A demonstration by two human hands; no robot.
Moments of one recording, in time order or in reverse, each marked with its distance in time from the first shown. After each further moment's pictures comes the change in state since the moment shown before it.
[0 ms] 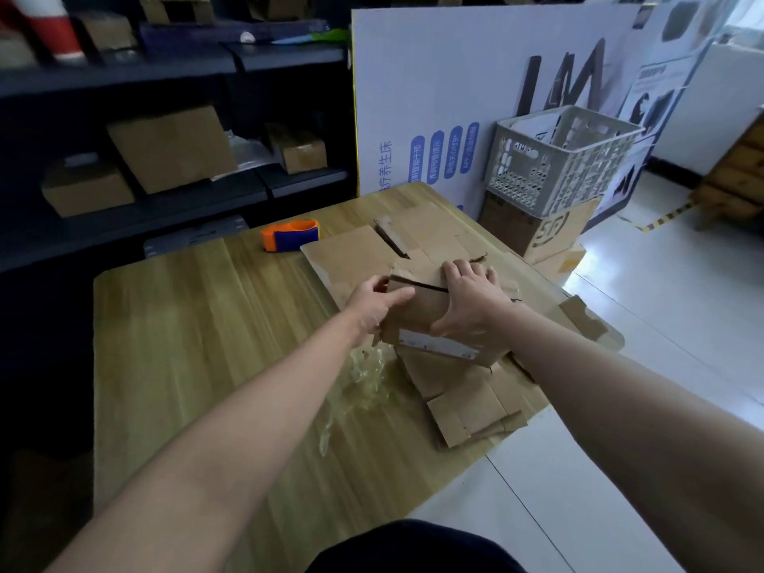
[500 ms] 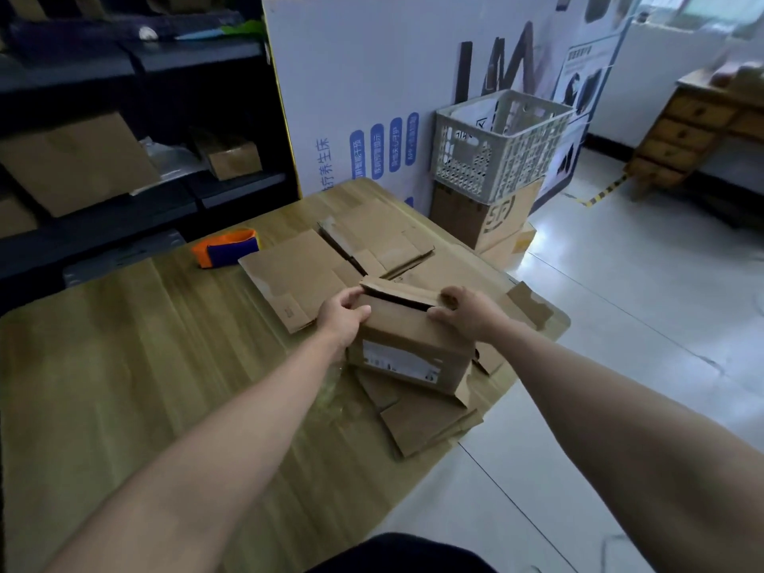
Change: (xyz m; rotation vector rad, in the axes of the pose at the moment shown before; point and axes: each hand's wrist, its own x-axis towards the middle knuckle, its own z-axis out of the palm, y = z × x) left_hand 0.036 -0.013 0.054 0.152 0.154 0.076; right_hand -0.013 0.099 0.030 0.472 -0.053 0.272
